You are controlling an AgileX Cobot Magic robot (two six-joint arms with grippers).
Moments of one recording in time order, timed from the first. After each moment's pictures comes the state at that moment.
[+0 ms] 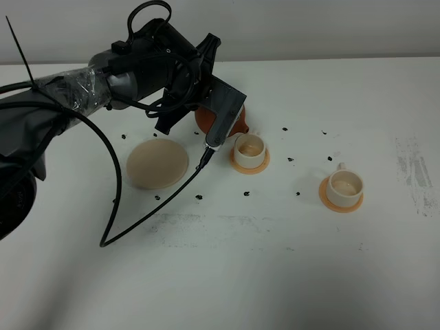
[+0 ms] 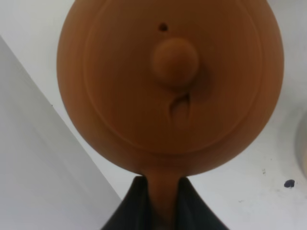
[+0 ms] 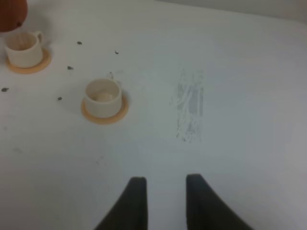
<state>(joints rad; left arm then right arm) -0.56 2.22 -1.80 0.37 0.61 1.38 0.03 -0.01 -0.50 0.16 1.08 -0.25</state>
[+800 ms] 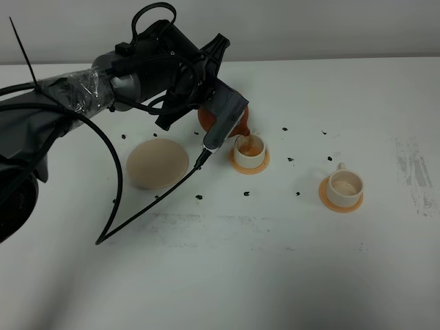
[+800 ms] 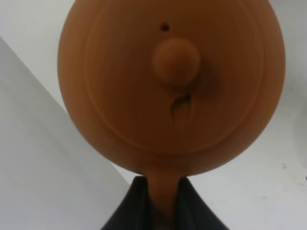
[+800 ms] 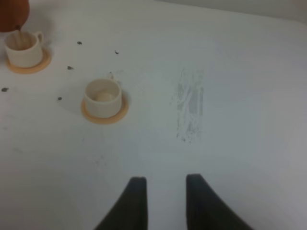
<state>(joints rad) -0.57 2.22 -1.80 0.39 0.58 1.46 0.03 -0.01 -0.50 0.16 1.08 -0.25</state>
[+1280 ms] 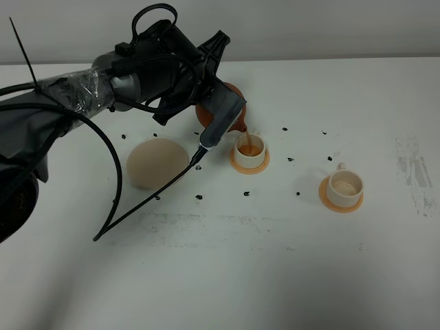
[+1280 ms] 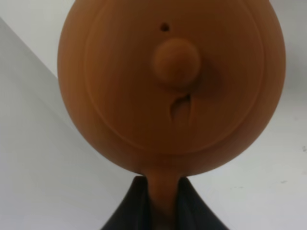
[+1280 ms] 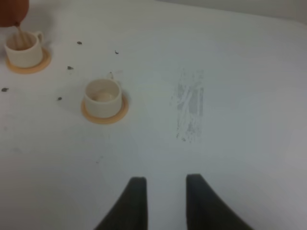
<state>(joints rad) -0.57 2.23 -1.80 0.45 0.56 1.47 0.03 -0.01 -0.50 0.16 1.08 -0.25</state>
